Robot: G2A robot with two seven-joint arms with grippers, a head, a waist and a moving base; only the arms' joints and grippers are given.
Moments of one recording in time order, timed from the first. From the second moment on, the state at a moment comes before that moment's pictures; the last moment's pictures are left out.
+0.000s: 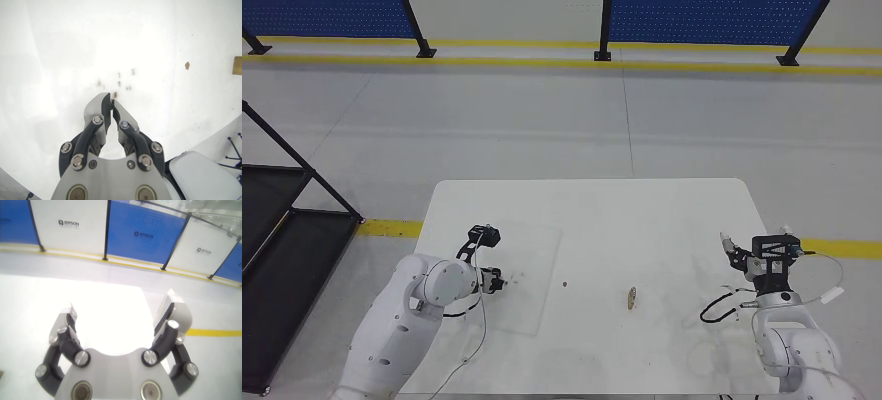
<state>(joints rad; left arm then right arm) 1.49 -1.10 -1.41 -1.81 0.88 0.05 -1.30 -1.73 -1.15 1.60 -1.80 -1.33 0.00 0.00</state>
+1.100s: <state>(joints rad) 1.61 -1.08 -1.63 -1.94 0.46 -0.06 -1.23 -1.73 -1.15 1.60 -1.80 -1.33 0.00 0.00</state>
